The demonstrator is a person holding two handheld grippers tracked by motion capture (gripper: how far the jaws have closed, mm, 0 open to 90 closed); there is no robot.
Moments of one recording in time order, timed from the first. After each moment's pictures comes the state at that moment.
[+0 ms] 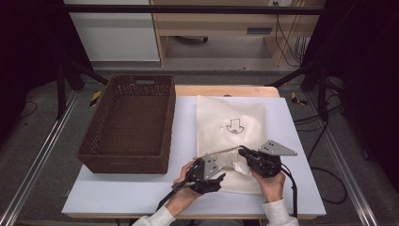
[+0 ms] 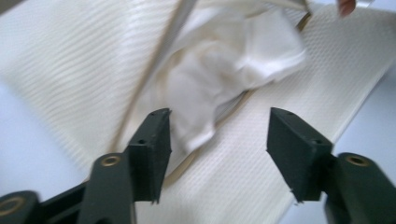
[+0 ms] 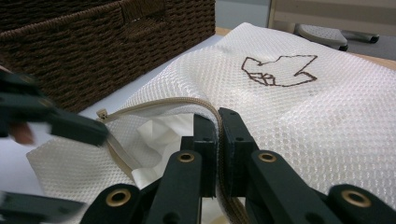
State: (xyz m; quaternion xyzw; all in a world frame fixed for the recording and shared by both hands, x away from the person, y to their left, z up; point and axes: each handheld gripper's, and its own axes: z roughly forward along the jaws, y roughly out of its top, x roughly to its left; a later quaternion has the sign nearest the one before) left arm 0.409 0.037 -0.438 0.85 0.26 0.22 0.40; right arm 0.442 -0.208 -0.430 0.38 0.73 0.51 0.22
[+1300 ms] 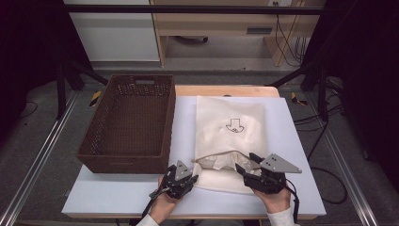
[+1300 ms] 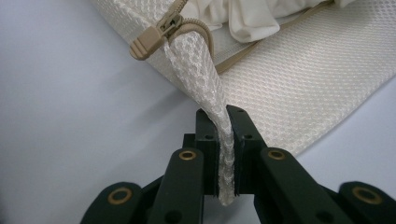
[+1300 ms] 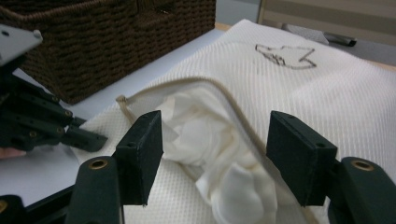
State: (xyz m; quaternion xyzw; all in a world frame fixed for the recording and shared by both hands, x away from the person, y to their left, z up) left arm 0.415 0.091 -0.488 0.83 0.35 0.15 0.40; right arm 0.391 -0.202 -0.421 0.39 0.74 0.49 0.25
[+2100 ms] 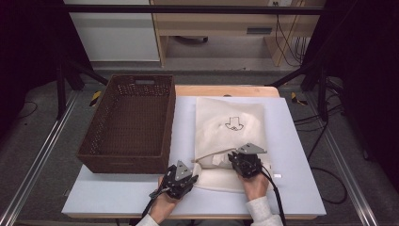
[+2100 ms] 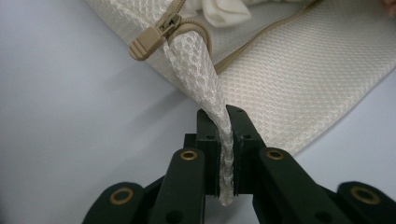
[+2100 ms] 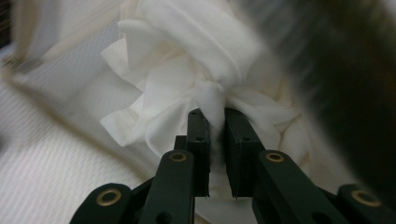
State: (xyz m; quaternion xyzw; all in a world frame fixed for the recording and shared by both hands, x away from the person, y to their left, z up) left arm 0.415 0.091 -0.487 0.83 0.35 0.15 0.40; right arm 0.465 -0.163 -0.472 0.46 0.76 0.39 0.23
